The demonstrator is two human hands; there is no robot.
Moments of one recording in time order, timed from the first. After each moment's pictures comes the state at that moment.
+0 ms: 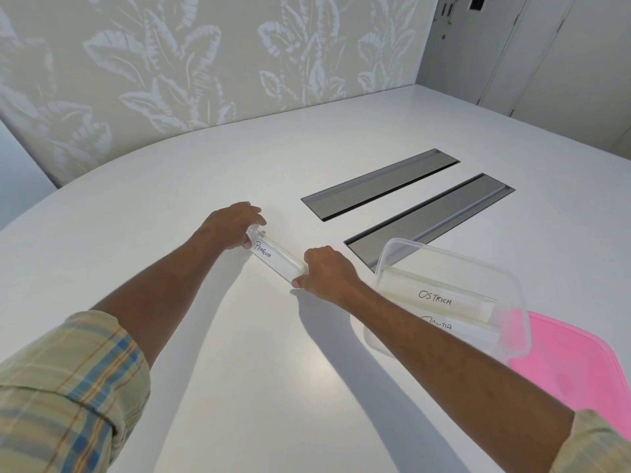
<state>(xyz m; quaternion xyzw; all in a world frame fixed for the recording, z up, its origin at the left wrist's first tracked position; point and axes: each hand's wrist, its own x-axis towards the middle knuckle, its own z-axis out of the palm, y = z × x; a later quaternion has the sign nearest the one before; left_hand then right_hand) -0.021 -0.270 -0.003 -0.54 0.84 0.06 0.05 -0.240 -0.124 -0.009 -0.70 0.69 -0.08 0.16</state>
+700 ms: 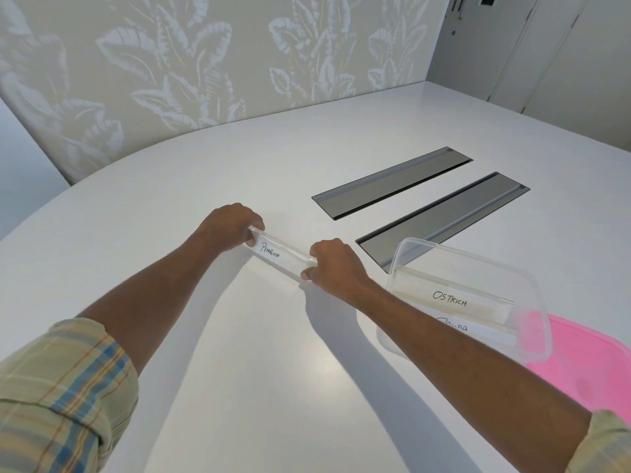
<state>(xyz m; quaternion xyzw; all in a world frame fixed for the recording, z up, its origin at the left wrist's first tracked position) 0.002 -0.259 -0.001 -0.53 0.84 0.04 -0.02 -0.231 -0.133 -0.009 -0.70 0.69 -0.13 0.15</state>
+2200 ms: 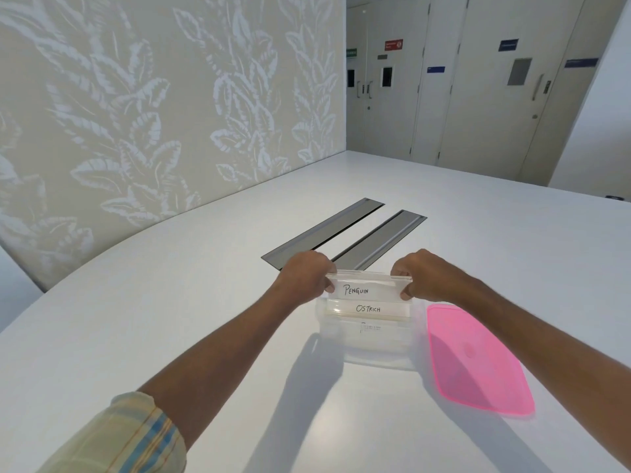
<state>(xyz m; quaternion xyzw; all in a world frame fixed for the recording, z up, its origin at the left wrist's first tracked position) -0.230 -0.078 0.107 -0.35 0.93 -0.03 -0.08 -0.478 0.050 0.123 -0.65 0.76 -0.07 0.09</state>
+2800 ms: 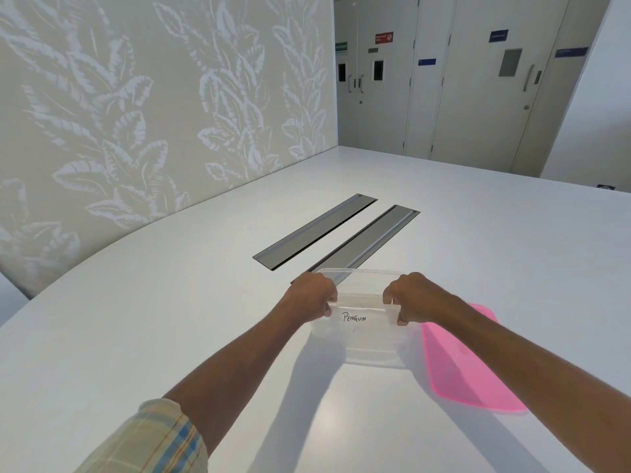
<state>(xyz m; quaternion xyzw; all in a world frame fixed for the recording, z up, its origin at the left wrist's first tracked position) -0.257 -0.078 0.055 -0.35 0.94 -0.03 0.05 -0.486 0.039 0.056 -0.67 0.73 0.08 0.08</state>
